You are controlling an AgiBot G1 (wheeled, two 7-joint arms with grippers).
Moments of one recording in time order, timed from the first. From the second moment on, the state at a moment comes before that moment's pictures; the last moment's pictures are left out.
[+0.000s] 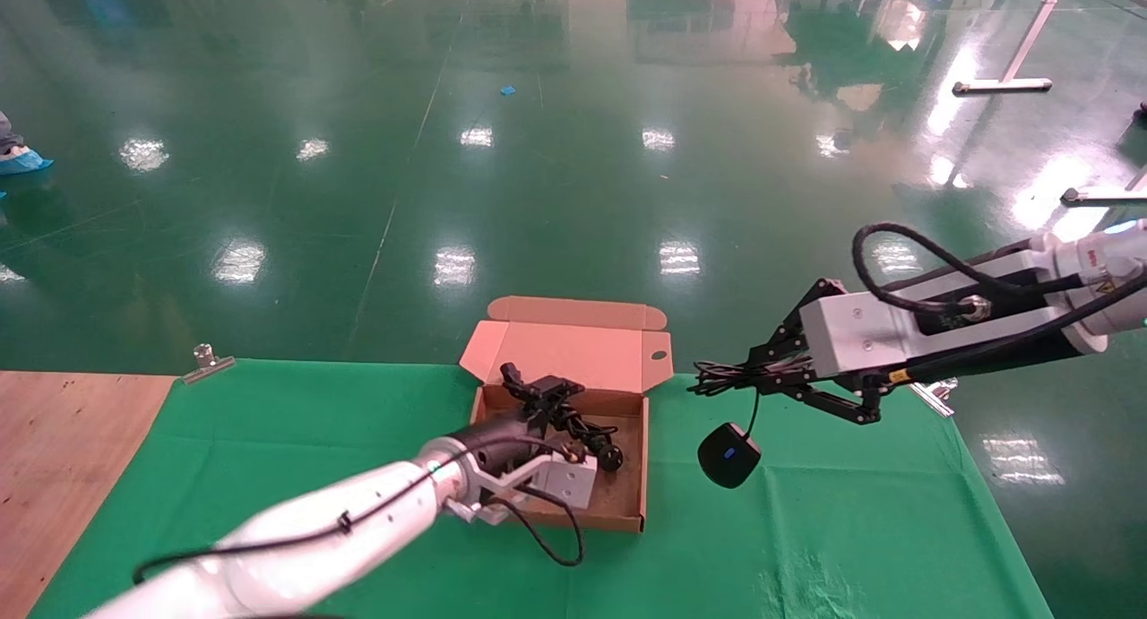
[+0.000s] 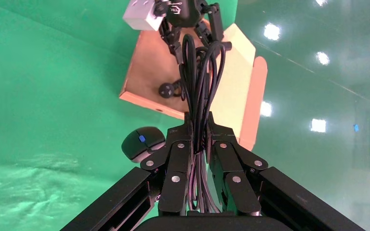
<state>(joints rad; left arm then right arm) -1.31 1.30 1.01 -0.66 1.27 0.33 0.83 1.86 -0.95 -0.72 0.72 -1.59 -1.53 -0.34</state>
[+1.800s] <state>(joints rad) -1.22 0.90 0.61 -0.48 0.71 1.00 1.05 1.62 -1.37 -1.17 0.47 -1.45 -0.73 -0.32</state>
